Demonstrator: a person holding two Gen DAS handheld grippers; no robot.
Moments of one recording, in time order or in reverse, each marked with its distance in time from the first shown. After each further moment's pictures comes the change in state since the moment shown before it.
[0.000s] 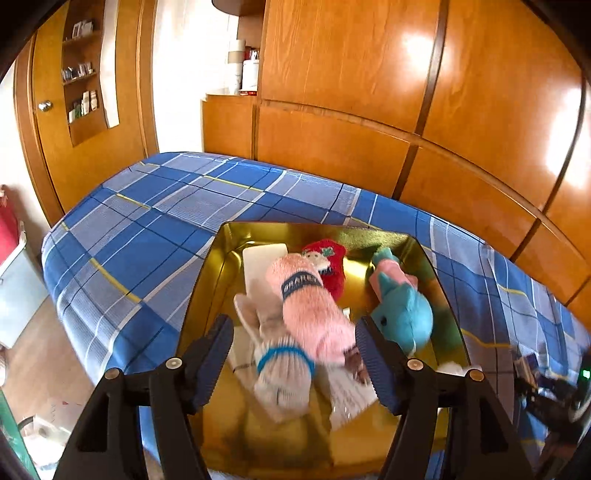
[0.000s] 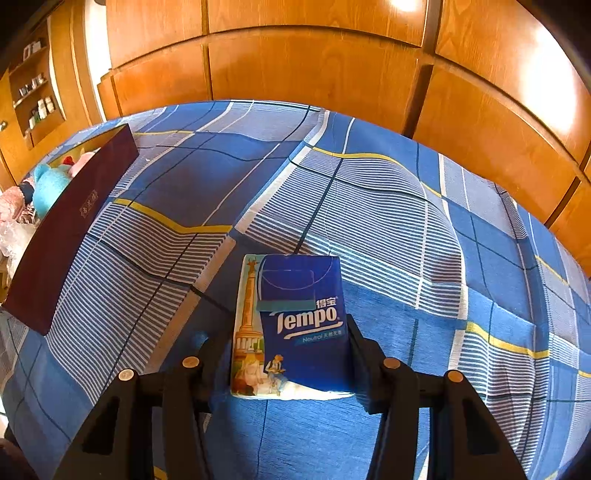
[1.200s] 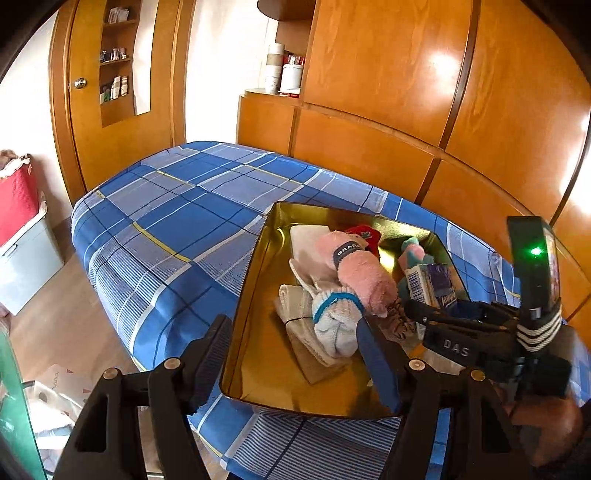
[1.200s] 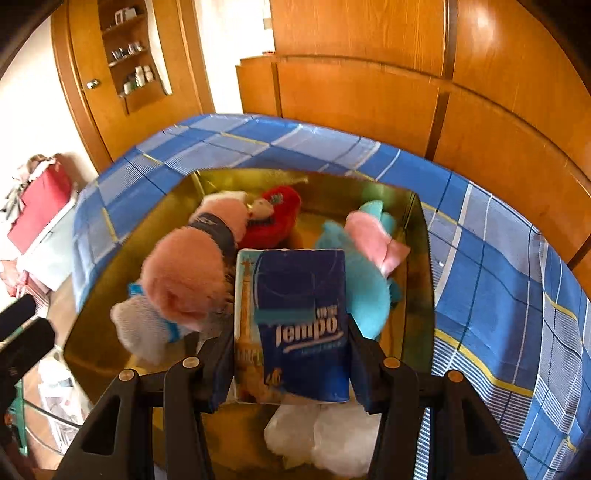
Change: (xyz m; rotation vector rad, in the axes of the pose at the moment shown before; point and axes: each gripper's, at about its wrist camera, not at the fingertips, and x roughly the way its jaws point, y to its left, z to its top) left arm -0.044 0.045 -0.049 -0.092 -0.037 0.038; right arm -0.006 0.263 0.086 -0.244 -0.024 0.293
